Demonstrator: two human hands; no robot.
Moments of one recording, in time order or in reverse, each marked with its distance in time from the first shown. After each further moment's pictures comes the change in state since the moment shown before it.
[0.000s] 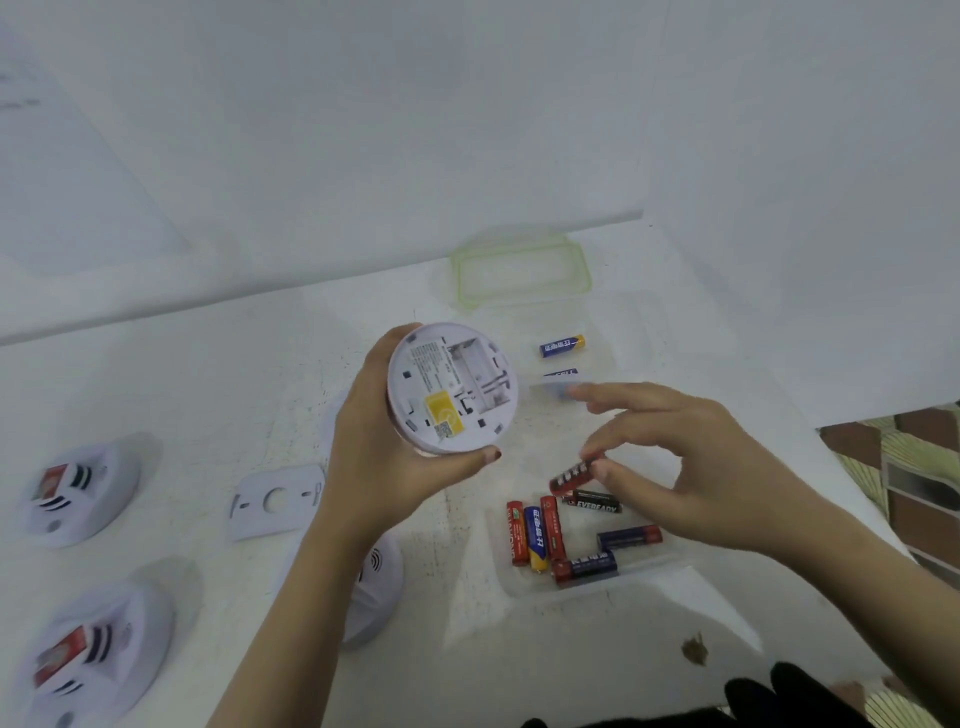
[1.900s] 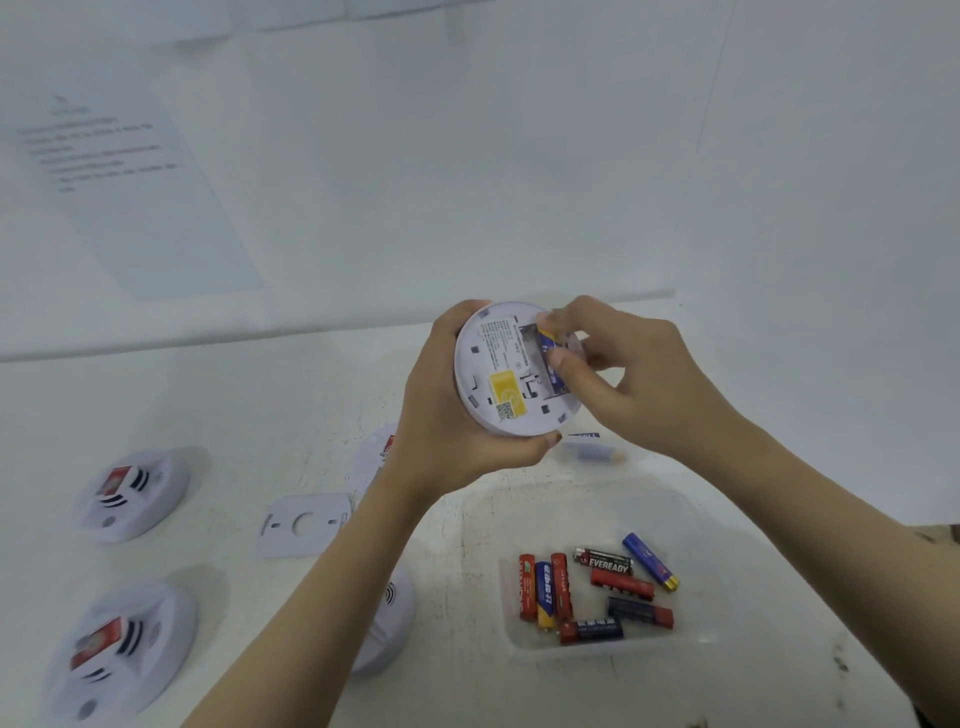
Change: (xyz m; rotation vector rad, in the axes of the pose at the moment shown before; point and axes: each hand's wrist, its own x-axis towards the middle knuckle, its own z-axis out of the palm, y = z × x) left_hand 0.052 0.022 0.011 -0.064 0.109 0.190; right_hand 0.097 -0.023 -0.020 0.116 0.234 -0.260
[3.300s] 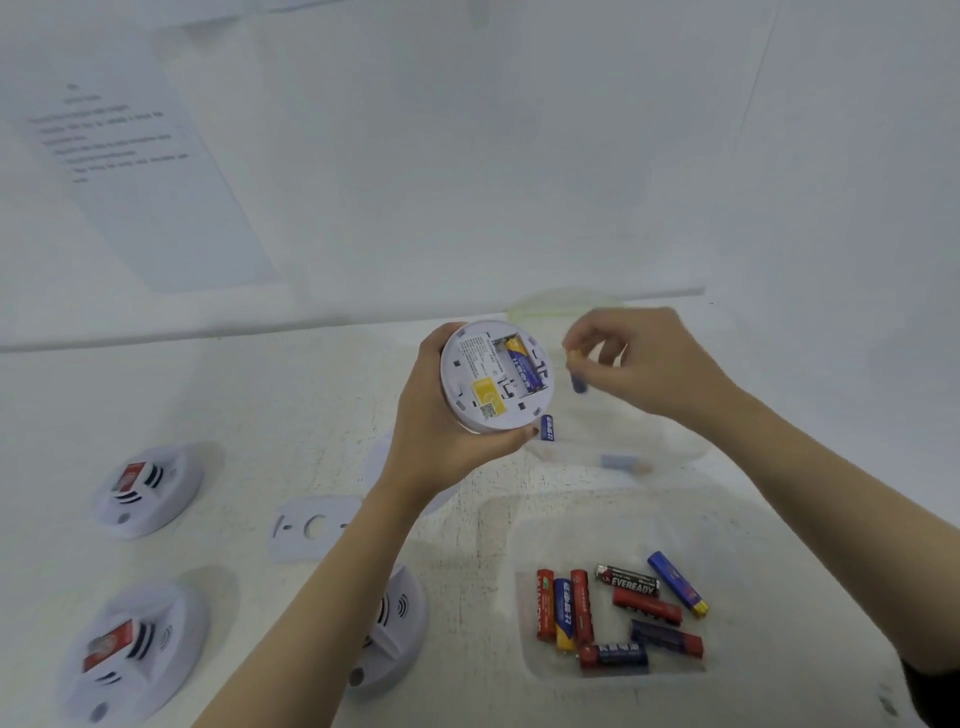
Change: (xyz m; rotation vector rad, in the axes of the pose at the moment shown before) left_hand -0.011 -0.043 -0.006 -0.006 0.057 -0.229; right_hand 0.029 0.051 0.010 -0.064 -0.145 0.284
